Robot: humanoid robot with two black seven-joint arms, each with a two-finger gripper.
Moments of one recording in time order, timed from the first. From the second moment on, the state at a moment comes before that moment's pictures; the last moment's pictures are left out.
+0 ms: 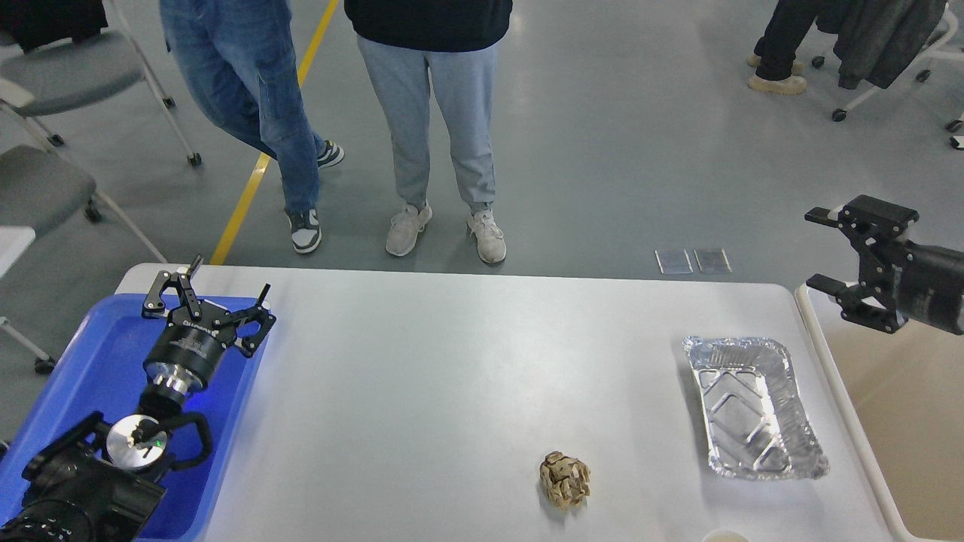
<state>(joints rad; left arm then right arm) -0.51 0.28 -1.02 -0.34 -0.22 -0.79 -0.19 1.24 -1.00 -0.39 1.05 -0.12 0.38 0.44</state>
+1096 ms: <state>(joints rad) -0.51 0.28 -1.02 -0.34 -0.22 -0.79 -0.19 2.59 -0.41 -1.66 1.33 -0.28 0.72 0.43</state>
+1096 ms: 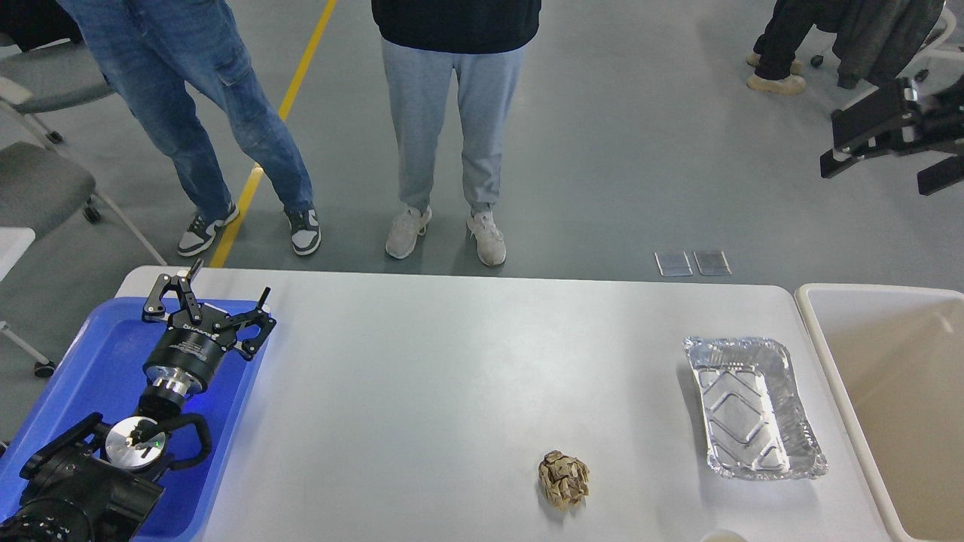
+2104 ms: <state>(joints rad) -0.51 0.28 -1.02 -0.34 -0.22 -0.79 -0.19 2.67 -0.36 -1.59 1.37 -0.26 0.78 0.43</state>
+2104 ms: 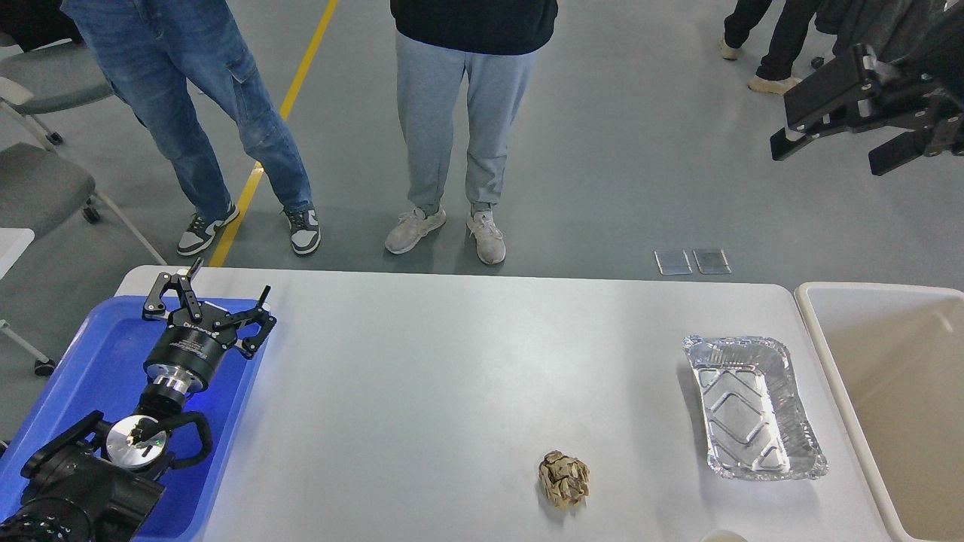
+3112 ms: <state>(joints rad) -0.51 0.28 -1.02 -0.34 -0.22 -0.79 -0.19 2.60 -0.41 -1.57 1.48 -0.44 0.79 0.40</state>
